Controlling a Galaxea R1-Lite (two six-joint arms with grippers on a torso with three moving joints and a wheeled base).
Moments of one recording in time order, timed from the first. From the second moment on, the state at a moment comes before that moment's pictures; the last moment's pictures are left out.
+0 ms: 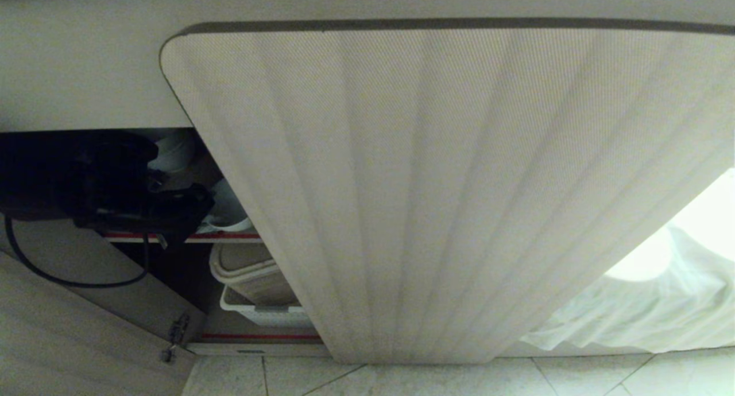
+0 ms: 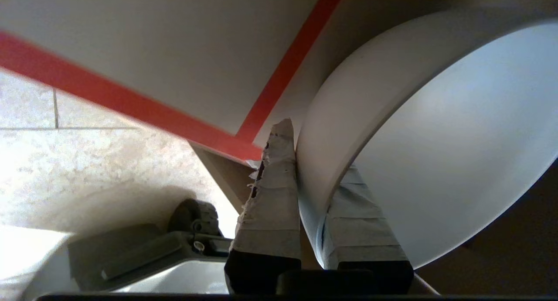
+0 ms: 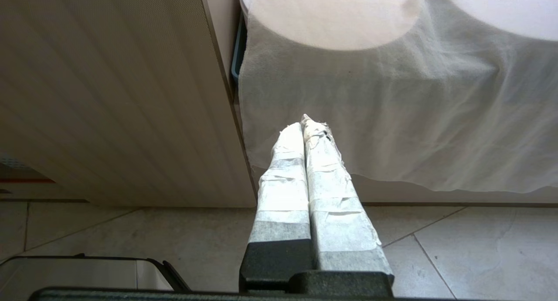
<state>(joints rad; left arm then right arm) 0.11 1.93 -1.22 0.11 -0.41 -0.74 0.00 0.00 0.00 0.00 -0.01 0.01</state>
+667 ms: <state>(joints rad) 0.11 1.94 -1.25 0.11 -0.41 -0.70 0.00 0.00 0.00 0.00 -0.01 0.01</state>
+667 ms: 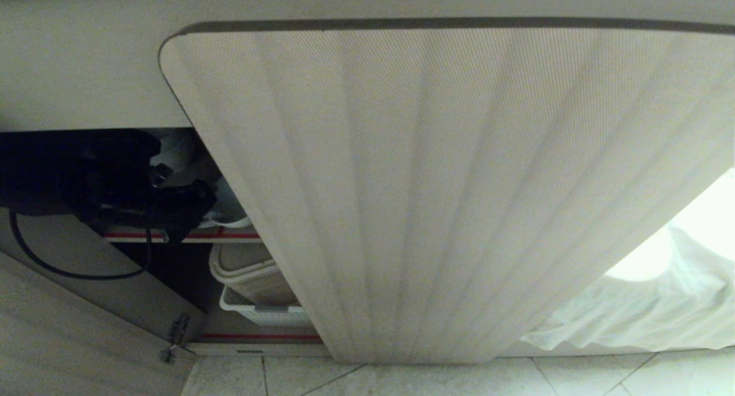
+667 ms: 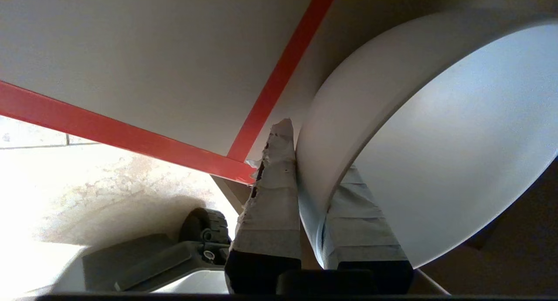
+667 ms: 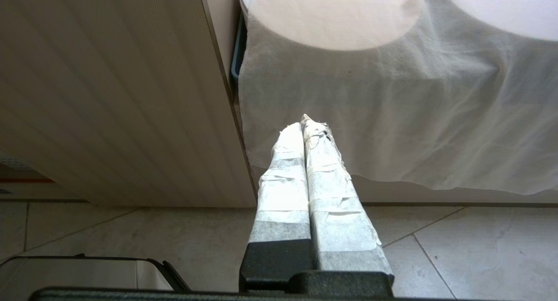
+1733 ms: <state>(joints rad) 0.14 1.93 -1.31 0.15 -0.41 -0.69 0.00 0.00 0.00 0.00 -0.01 0.01</state>
